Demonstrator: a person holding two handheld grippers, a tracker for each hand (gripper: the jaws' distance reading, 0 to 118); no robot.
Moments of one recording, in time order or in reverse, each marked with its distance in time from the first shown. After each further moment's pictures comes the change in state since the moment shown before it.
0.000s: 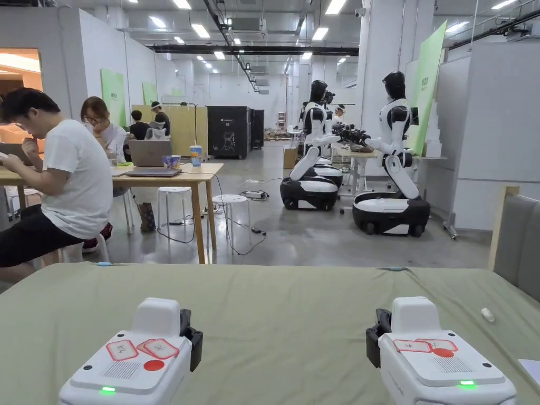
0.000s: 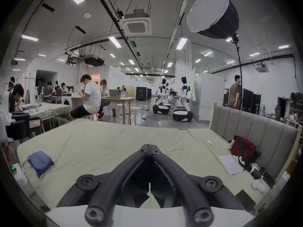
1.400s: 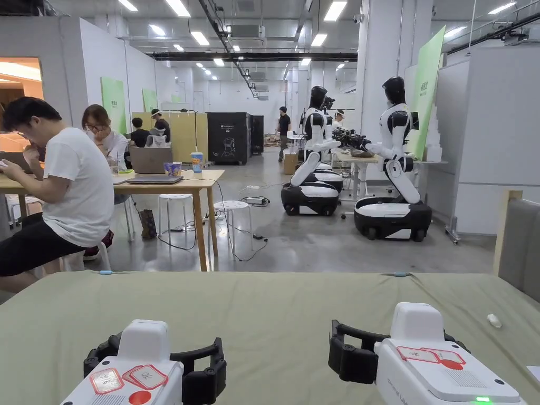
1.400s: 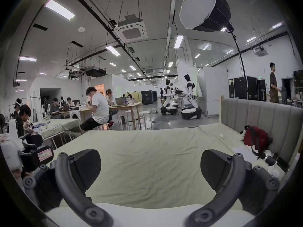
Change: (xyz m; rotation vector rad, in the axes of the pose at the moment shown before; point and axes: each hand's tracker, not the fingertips) left arm -0.016 -0.012 0.018 0.031 0.008 0.029; right arm -0.023 0.013 0.018 0.026 0.086 -0.137
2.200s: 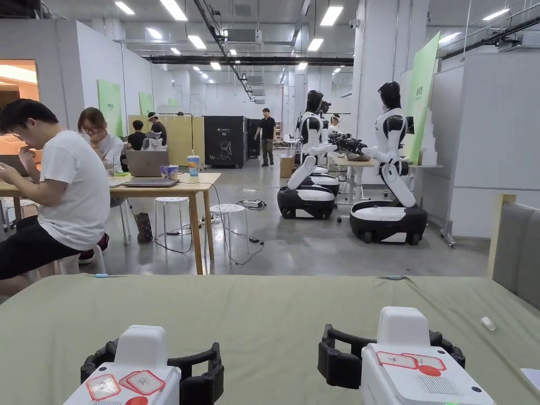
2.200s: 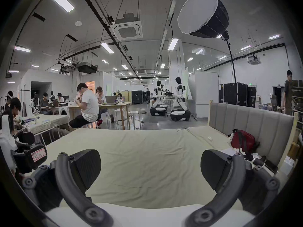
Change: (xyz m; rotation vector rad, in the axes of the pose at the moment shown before) left arm 0.002 0.002 0.006 -0.005 -0.006 0.014; right arm -0.018 -0.005 0.000 0.004 -0.119 0.047
